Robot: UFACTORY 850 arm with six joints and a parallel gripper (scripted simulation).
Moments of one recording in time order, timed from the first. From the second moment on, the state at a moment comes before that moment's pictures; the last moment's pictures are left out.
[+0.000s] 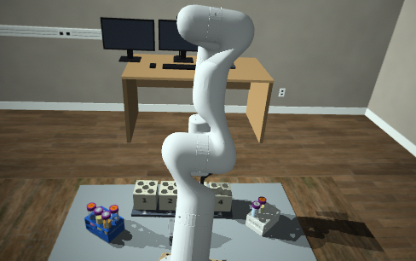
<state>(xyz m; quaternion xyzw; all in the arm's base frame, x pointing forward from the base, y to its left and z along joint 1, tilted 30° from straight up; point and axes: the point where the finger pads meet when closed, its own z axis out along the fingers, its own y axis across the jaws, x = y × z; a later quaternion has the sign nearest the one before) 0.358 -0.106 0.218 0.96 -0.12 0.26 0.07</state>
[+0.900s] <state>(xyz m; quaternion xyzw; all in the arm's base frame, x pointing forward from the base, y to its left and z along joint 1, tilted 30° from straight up) 0.337 -0.098 0.256 0.95 -0.11 0.29 0.04</state>
